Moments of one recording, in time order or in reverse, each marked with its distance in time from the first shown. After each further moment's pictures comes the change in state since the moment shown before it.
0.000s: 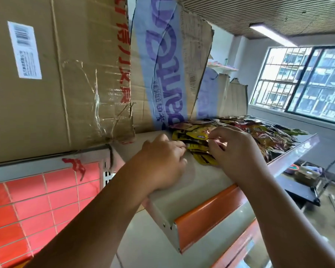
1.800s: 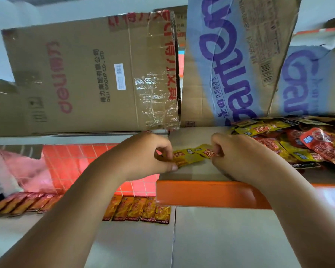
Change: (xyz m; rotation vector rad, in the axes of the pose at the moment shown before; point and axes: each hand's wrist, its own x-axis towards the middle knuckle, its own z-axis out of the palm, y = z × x) left_hand -0.099 0.064 -0.044 -0.001 0.125 -0.702; right_hand 0.014 0.011 0.010 0.251 -0.541 -0.554
